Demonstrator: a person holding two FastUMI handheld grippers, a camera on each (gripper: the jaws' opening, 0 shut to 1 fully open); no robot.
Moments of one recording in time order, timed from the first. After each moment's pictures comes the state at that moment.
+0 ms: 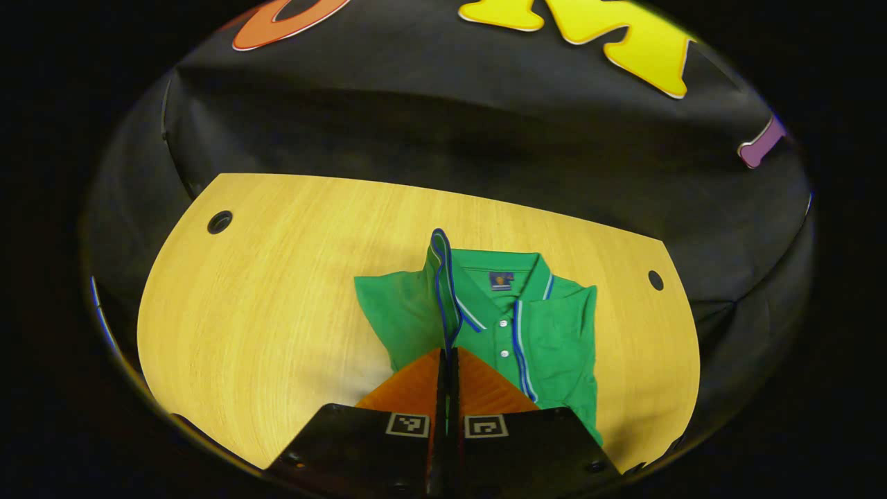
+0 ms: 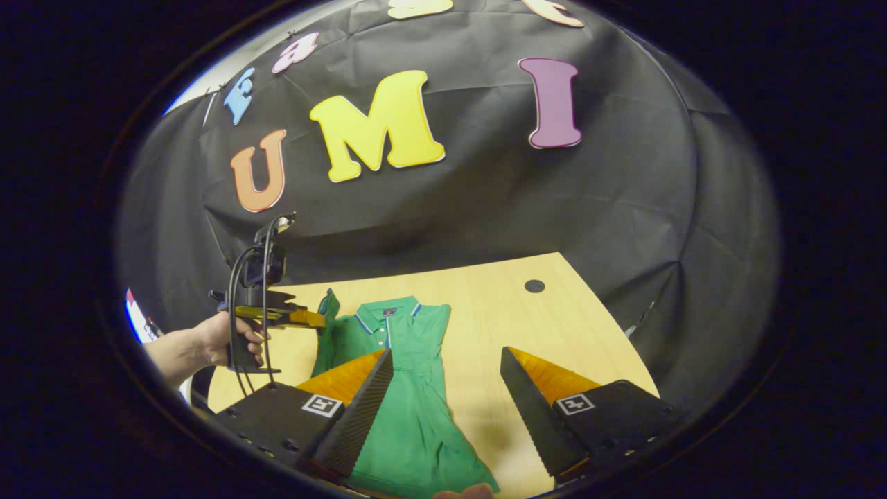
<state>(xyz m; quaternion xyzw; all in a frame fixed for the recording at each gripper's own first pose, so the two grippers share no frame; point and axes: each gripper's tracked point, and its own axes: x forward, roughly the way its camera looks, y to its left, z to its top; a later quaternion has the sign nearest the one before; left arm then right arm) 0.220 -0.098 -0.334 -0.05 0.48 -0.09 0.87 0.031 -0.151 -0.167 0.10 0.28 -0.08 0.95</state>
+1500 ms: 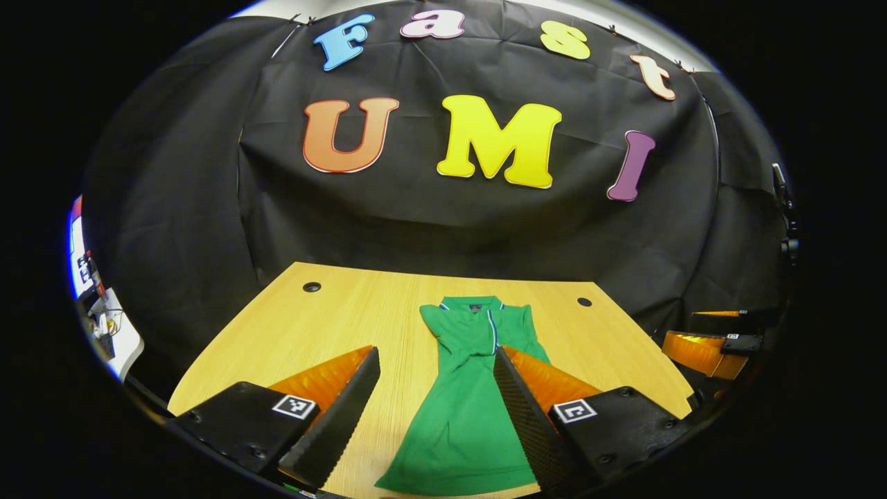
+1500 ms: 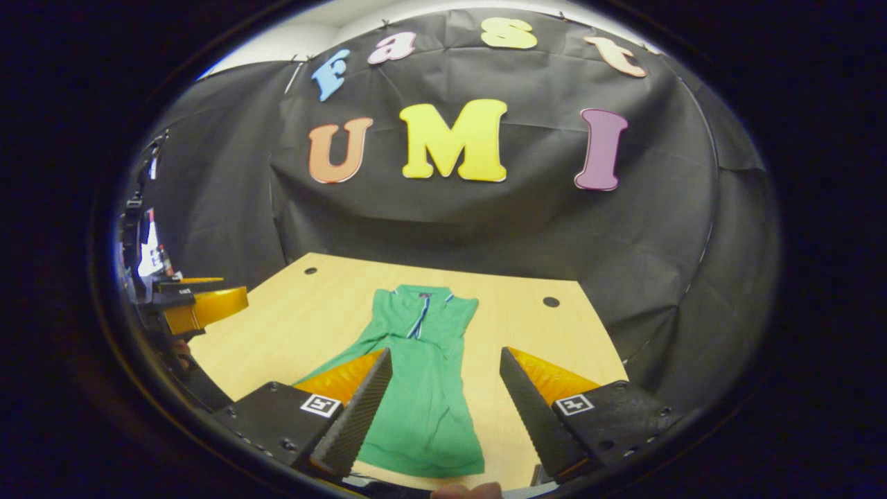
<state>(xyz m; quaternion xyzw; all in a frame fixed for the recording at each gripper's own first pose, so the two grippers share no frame) -0.057 -0.005 -0.164 0.00 0.22 -0.08 0.97 -0.084 -0.083 -0.174 -0.03 0.25 0.00 0.97</state>
